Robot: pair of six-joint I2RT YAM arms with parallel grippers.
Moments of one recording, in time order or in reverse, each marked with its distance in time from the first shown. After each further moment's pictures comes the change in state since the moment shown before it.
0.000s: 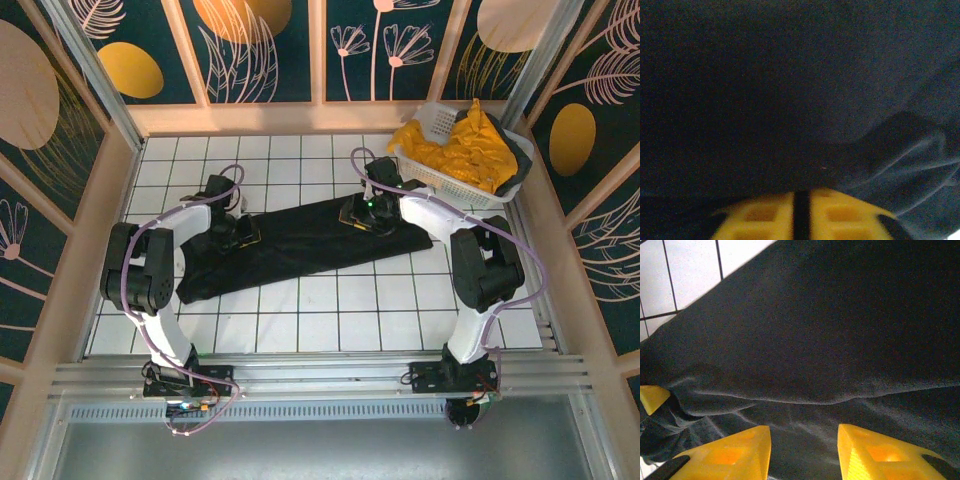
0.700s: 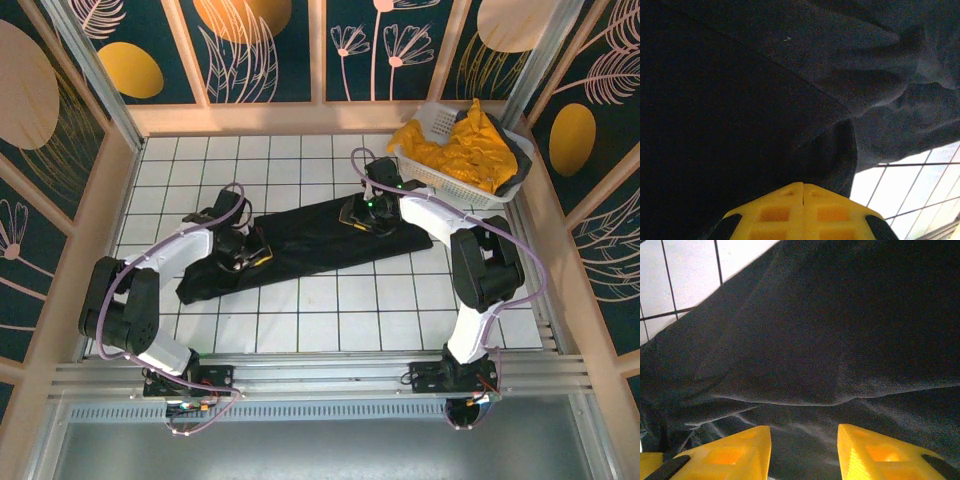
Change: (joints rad) left arm -0.166 -0.257 -0.166 -0.035 0.058 -0.367; right arm 0.000 0.000 -0.003 0.000 0.001 0.003
